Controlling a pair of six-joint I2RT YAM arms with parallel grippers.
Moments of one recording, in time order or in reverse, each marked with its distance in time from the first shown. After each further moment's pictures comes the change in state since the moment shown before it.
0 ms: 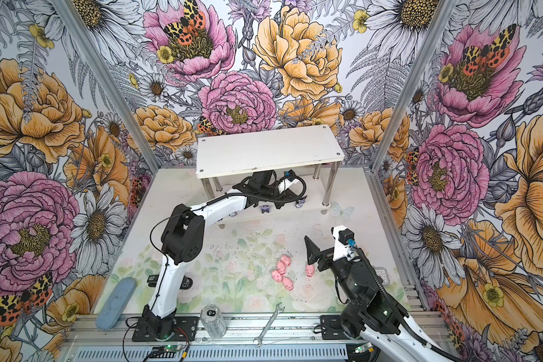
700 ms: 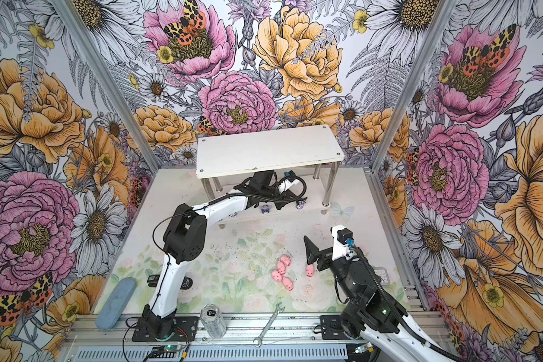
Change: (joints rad) left arm 0.000 0.024 0.008 0.008 0.019 -0.020; right arm 0.000 0.016 0.000 0.003 0.000 0.000
